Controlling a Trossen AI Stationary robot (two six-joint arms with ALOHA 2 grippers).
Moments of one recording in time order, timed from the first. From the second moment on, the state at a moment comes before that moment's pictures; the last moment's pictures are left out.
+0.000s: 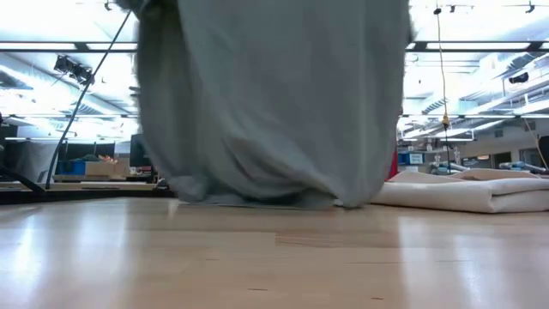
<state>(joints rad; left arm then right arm) -0.34 0.91 1.68 -0.48 -0.50 0.40 0.45 1.09 1.49 -0.39 0.59 -0.43</state>
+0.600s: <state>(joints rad) -0.20 0.94 1.72 -0.45 -0.75 0.60 0.15 1.11 1.49 -0.54 0.64 -0.47</state>
